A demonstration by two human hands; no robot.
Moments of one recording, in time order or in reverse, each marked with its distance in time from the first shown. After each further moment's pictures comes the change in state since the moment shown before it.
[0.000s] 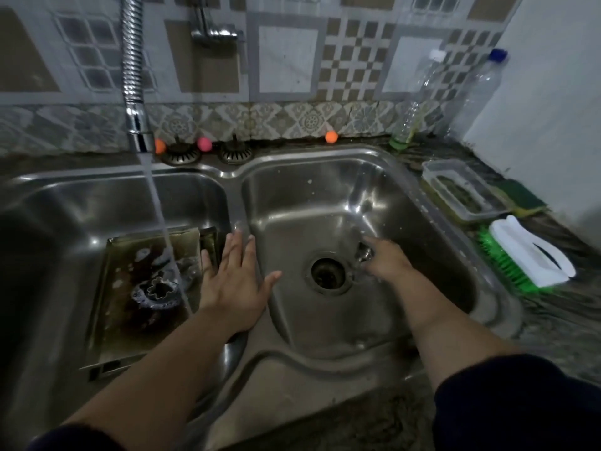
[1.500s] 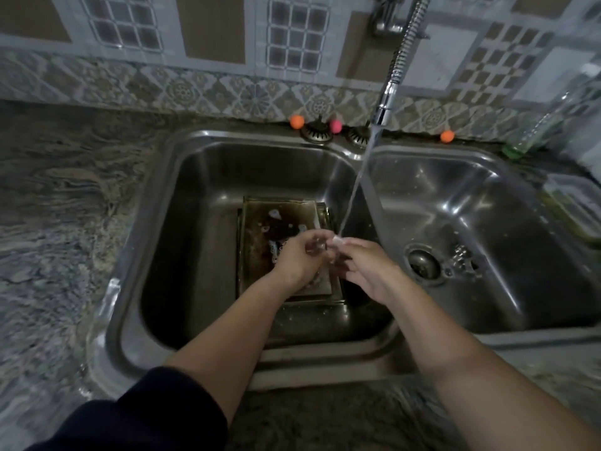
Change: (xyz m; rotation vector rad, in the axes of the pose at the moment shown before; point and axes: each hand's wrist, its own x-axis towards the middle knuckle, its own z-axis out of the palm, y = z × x) left_hand -0.053 -0.133 -0.021 -1.261 -0.063 -0.053; right_hand -0.149 -0.241 0.103 0.950 -0.390 0.060
